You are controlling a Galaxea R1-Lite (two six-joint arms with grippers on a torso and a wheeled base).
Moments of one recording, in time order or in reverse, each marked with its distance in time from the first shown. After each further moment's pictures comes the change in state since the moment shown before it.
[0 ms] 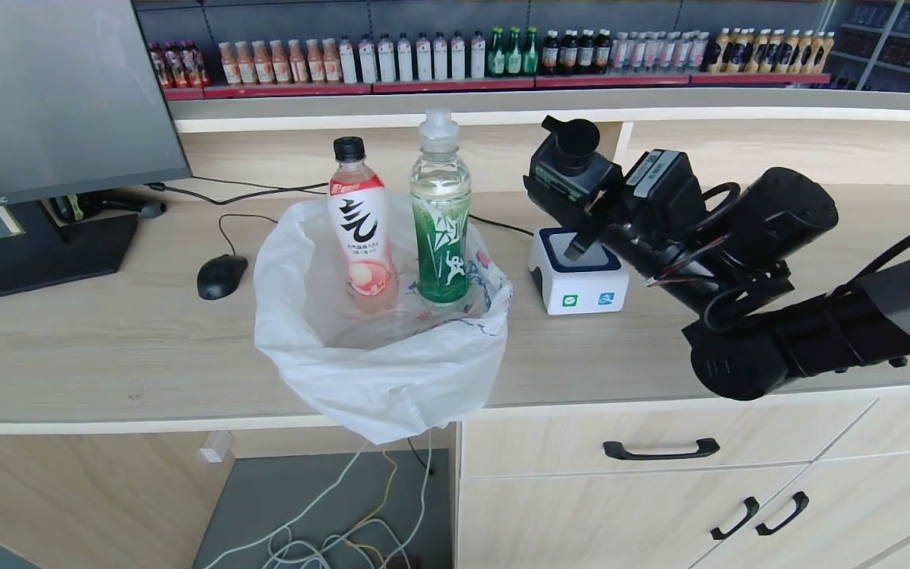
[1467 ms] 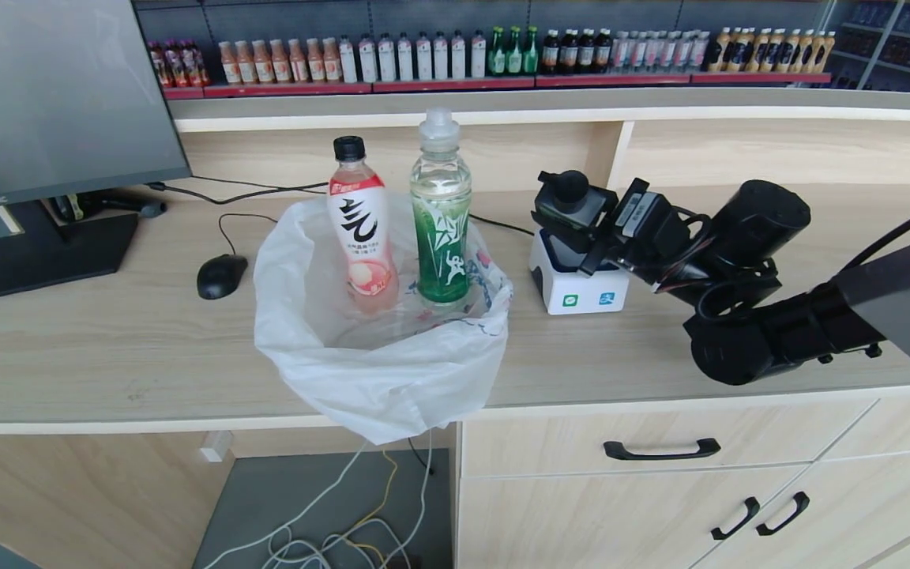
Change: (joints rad) left arm 0.000 0.000 0.000 0.000 0.000 0.000; right arm -0.092 0.080 -0.074 0.086 0.161 -0.134
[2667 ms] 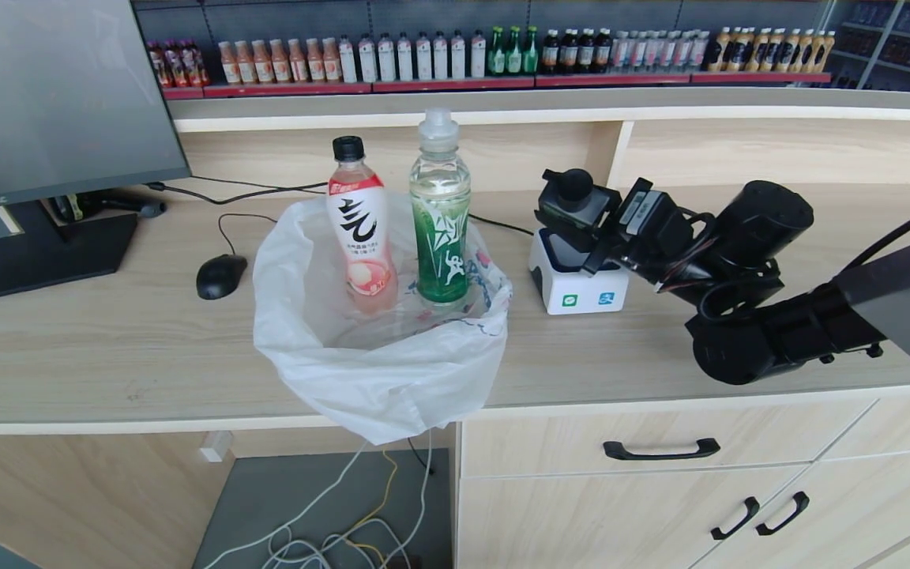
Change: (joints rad) left arm 0.000 0.000 0.000 0.000 0.000 0.000; right arm -0.006 0.001 0.001 -0.009 -0.001 0.019
